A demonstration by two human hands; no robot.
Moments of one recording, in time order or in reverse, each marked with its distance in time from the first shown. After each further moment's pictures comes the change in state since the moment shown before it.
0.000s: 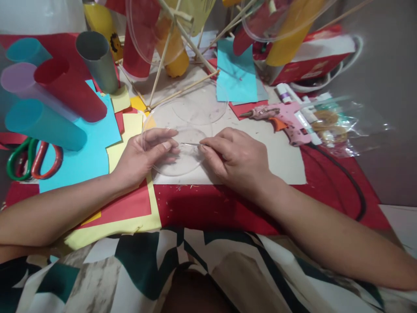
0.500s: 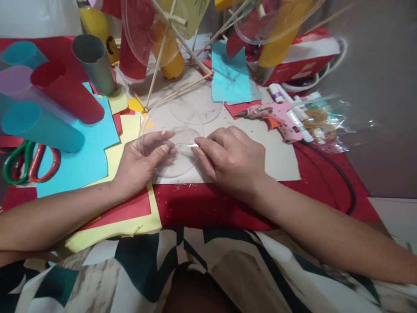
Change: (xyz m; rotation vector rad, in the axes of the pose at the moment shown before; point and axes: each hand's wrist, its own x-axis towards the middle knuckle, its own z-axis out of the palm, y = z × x) left_hand -0.010 0.002 0.010 0.037 0.087 0.038; right_hand 0.004 -0.013 -0.008 -0.191 0.015 -0.136
